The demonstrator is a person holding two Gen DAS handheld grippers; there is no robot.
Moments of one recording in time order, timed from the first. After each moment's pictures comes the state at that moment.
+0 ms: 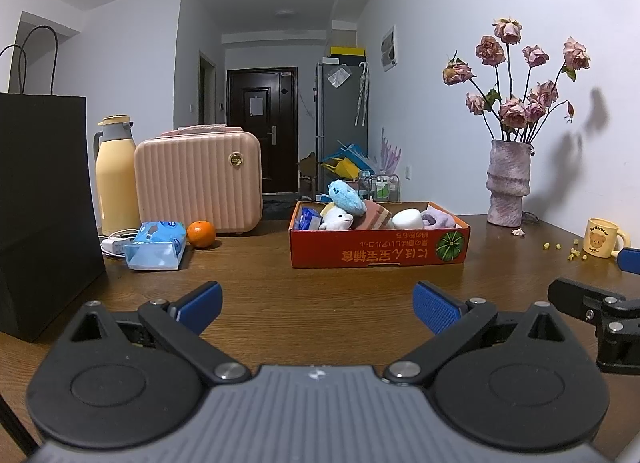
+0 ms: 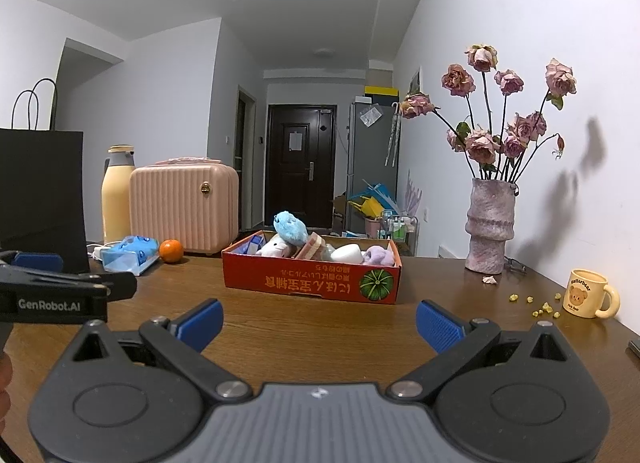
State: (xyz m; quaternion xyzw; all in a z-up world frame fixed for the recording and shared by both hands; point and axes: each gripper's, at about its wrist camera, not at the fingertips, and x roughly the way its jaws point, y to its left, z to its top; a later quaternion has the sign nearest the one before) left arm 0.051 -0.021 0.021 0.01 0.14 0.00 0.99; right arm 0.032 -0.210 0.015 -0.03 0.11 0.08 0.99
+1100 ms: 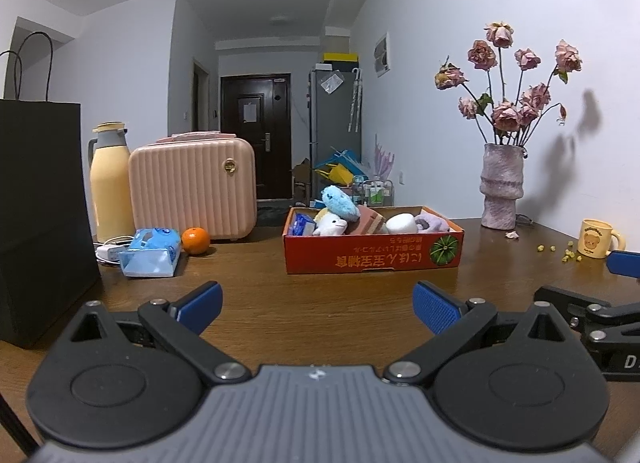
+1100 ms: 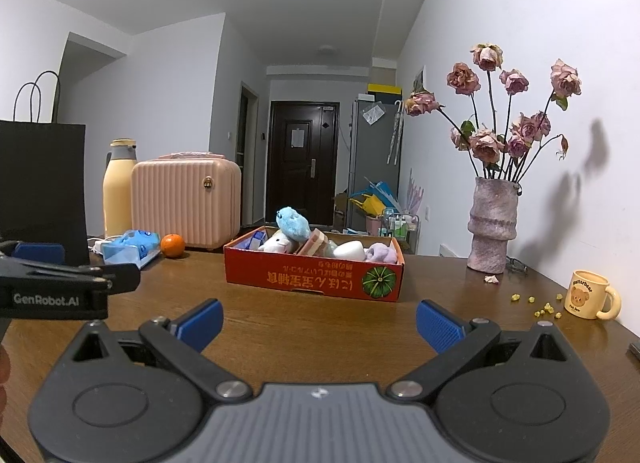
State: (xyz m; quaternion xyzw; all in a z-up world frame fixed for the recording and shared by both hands) left arm 0.050 -0.019 0.020 0.01 0.13 -0.01 0.99; right arm 0.036 -0.206 0.012 -0.03 0.12 0.08 0.99
